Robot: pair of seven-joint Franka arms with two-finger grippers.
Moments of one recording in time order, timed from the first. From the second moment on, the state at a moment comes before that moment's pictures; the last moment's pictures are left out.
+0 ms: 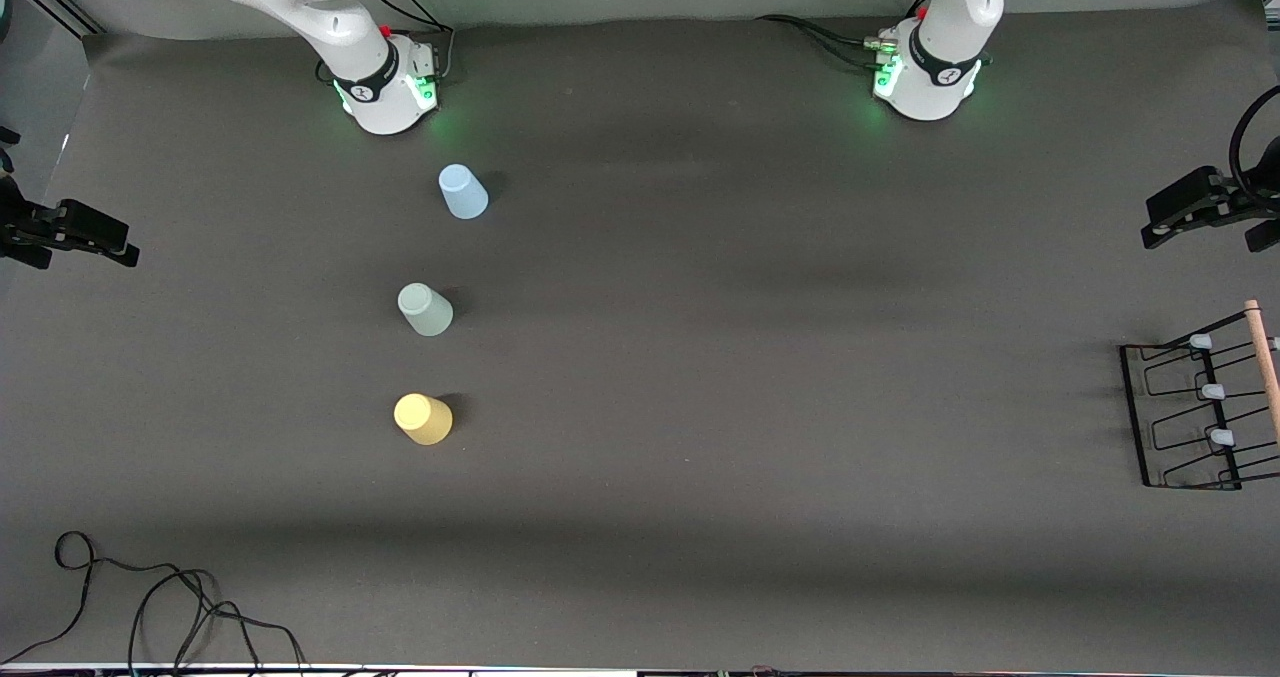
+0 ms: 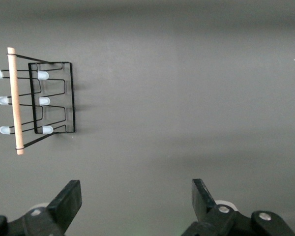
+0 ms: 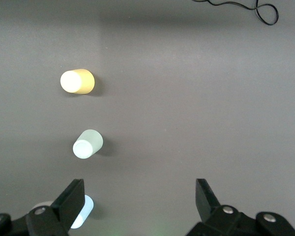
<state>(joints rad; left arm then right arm) -0.02 0.05 0.02 -1.45 0.01 1.50 0.06 0.07 0.03 -0.16 -1.53 -0.03 1.53 -0.08</state>
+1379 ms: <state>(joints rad) 0.24 0.36 0.04 -1.27 0.01 1.65 0.33 0.07 0.05 -0.16 -1.51 -0.03 1.53 -0.07</state>
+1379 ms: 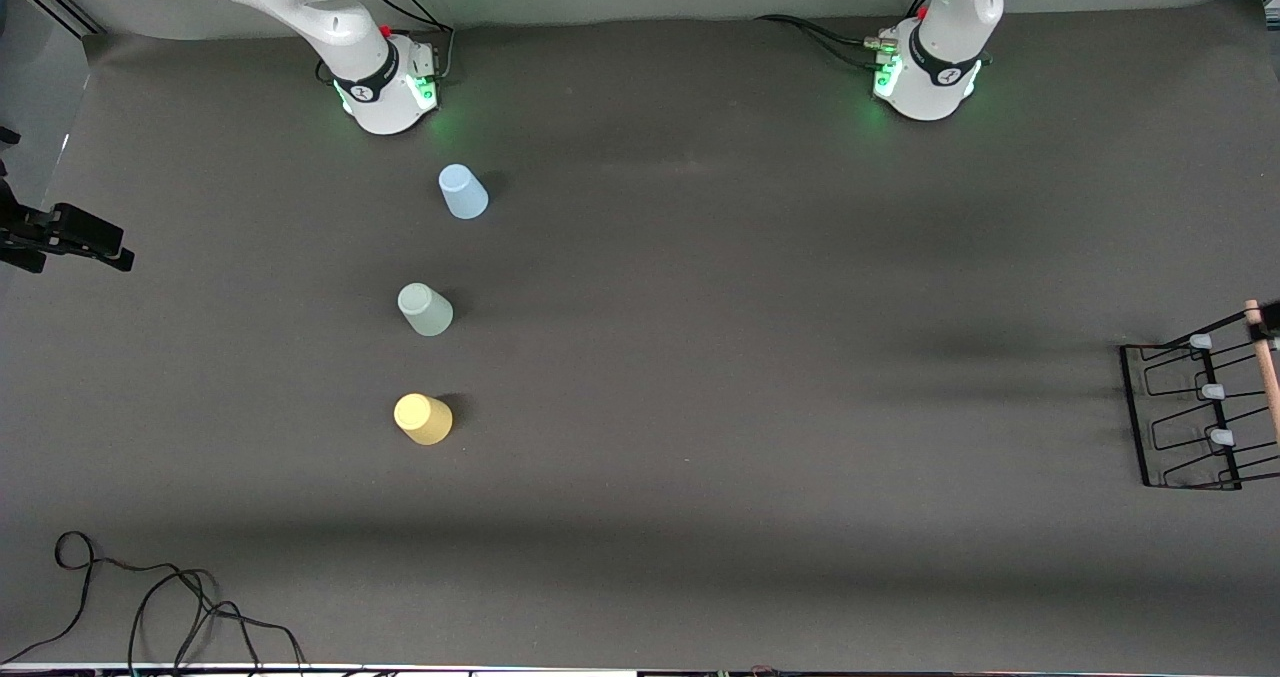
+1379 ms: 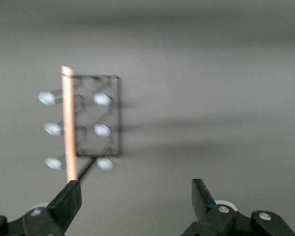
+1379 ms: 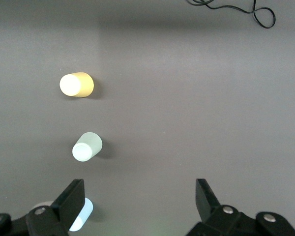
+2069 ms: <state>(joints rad) 0.41 0.57 0.04 -1.27 0.01 1.78 0.52 0.07 0.05 -0.16 -1.50 -0.03 1.53 -0.07</state>
